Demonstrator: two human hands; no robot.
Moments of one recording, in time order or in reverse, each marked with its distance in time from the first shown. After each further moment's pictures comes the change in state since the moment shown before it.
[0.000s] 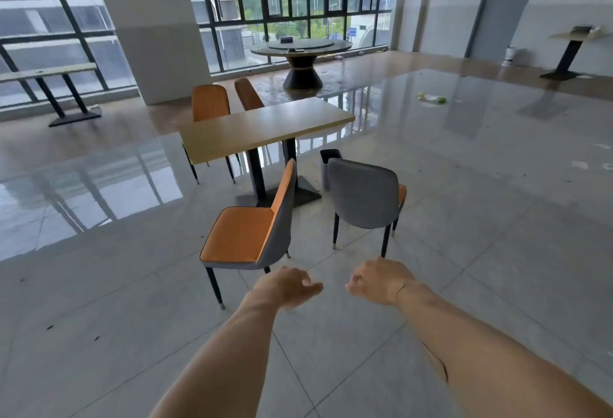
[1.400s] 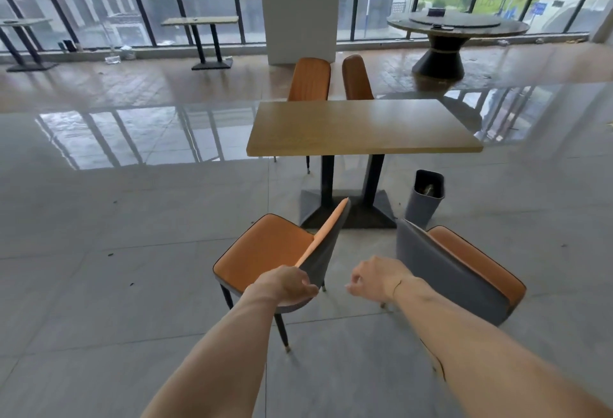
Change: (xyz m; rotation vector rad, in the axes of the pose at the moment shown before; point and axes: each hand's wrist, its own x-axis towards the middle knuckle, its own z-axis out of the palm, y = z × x) left_hand 0.383 -0.069 -0.112 -0.274 0.005 -0.439; right_hand 0.453 0.075 -0.152 -0.282 -0.242 -0.436
